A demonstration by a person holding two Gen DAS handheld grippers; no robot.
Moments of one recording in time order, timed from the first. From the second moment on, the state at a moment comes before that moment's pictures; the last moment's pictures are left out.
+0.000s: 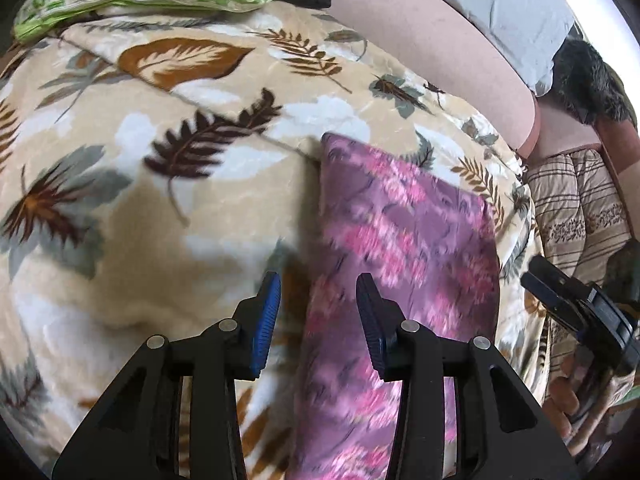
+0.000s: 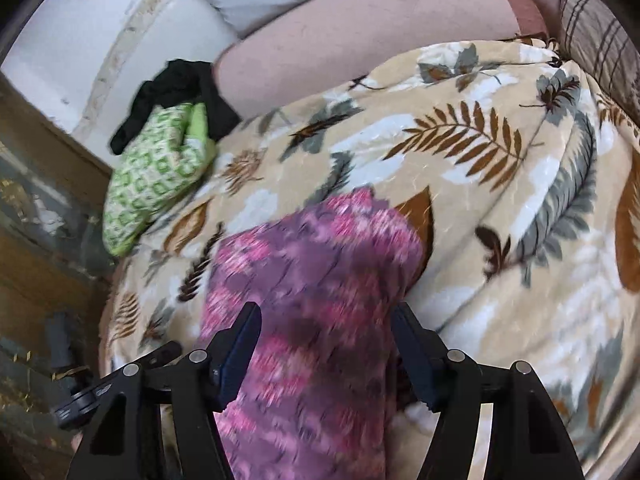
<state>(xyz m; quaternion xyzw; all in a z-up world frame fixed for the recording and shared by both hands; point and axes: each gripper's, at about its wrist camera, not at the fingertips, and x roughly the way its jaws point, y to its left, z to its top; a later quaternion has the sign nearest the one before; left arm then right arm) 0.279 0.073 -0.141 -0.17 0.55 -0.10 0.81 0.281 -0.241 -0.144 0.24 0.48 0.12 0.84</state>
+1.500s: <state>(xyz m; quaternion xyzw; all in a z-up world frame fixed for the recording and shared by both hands) 0.406 0.048 -0.188 -0.21 0.61 -0.14 0.75 0.370 -0.272 -0.217 0.29 0.54 0.17 0.77</state>
